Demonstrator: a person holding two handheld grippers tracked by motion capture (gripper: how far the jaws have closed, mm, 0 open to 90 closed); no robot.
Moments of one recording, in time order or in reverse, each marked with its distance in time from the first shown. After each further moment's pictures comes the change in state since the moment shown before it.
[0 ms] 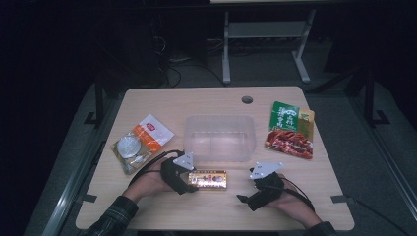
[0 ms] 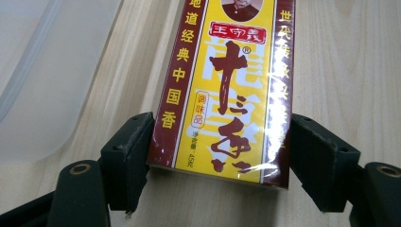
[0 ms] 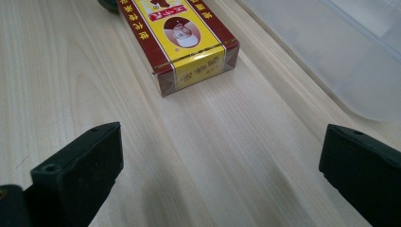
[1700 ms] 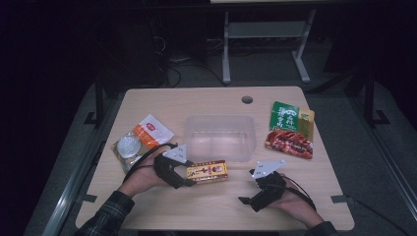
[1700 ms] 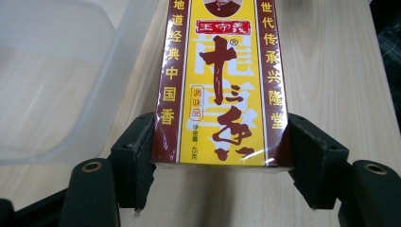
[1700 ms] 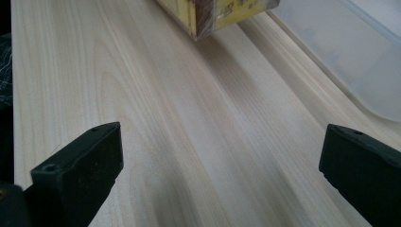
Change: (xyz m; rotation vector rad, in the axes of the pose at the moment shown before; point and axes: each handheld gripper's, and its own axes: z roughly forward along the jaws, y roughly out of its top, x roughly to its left) left arm 0.003 0.012 -0.037 -0.103 -0.018 -0.010; right arm -0.004 0.001 -0.006 0.011 0.078 -0.004
